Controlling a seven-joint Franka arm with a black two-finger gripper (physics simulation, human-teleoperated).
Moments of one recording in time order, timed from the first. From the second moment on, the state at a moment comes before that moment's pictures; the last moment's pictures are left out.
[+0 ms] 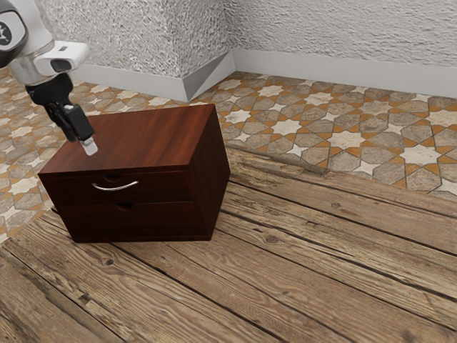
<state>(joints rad) 0.65 0.06 -0.21 -1.35 -0.05 1.47 0.61</state>
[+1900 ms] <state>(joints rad) 0.65 -0.41 -0.24 -2.17 -0.13 2.24 1.44</state>
